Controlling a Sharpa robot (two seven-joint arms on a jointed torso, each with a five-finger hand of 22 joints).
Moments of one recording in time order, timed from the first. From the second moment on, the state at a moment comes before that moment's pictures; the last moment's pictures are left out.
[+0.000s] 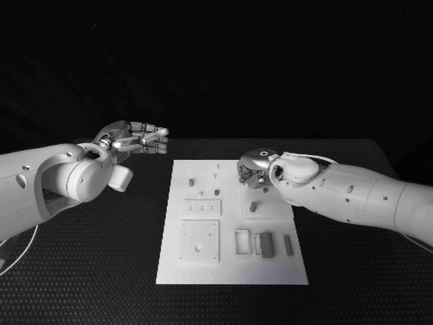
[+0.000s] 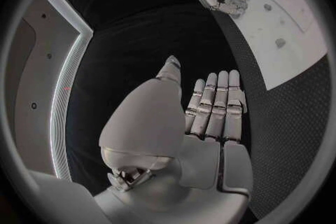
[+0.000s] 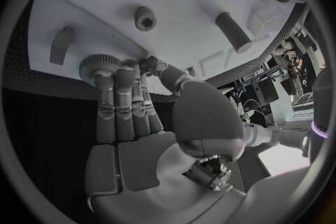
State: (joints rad) left arm 1.47 -0.85 -0.24 1.43 -0.08 -0.25 0.19; left_hand 1.48 -0.07 0.00 0.29 0.06 0.65 0.18 0.39 0.33 0.97 0.18 0.09 0.11 0.79 0.19 0.30 0.56 0.04 0.80 0.08 0.11 0.60; right arm 1.24 -0.54 -0.16 1.06 -1.70 -0.25 -0.06; right_hand 1.15 -0.13 0.61 -0.29 0.12 0.90 0.15 0.35 0.50 1.24 0.07 0.12 0.23 1.24 -0.03 1.00 0.77 0.16 1.15 -0.02 0.87 1.31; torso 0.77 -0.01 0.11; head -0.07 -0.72
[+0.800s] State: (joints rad) left arm 1.47 -0.85 -0.24 1.42 -0.08 -0.25 0.18; left_hand 1.48 -0.07 0.00 0.29 0.06 0.65 0.18 0.39 0.33 0.97 0.18 0.08 0.10 0.80 0.18 0.30 0.56 0.04 0.80 0.09 0.10 0.60; right arm 1.24 -0.52 -0.16 1.03 -1.69 -0.25 -0.07; right_hand 1.05 -0.19 0.60 -0.24 0.12 0.88 0.17 0.33 0.51 1.24 0.08 0.10 0.29 1.24 -0.04 1.01 0.77 0.16 1.15 -0.02 0.87 1.31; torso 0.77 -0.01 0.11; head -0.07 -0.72
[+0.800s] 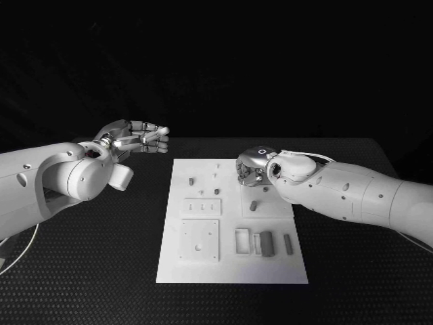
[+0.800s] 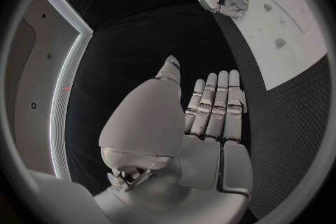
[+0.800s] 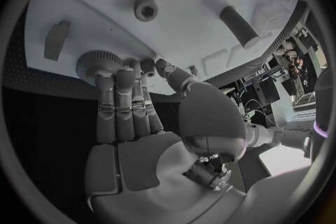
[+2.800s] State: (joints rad) left arm 1.47 -0.85 -0.24 1.42 -0.09 -0.25 0.18; left_hand 1.48 -0.07 0.00 0.29 0.06 0.65 0.18 0.39 0.33 0.97 0.18 0.08 0.10 0.80 0.18 0.30 0.56 0.04 0.80 0.08 0.10 0.60; right arm 1.21 -0.50 -0.09 1.08 -1.77 -0.35 -0.17; right_hand 1.14 -0.10 0.62 -0.29 0.11 0.99 0.11 0.36 0.55 1.34 0.03 0.15 0.42 1.27 -0.08 1.04 0.76 0.17 1.17 -0.04 0.92 1.31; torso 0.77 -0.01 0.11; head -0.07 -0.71
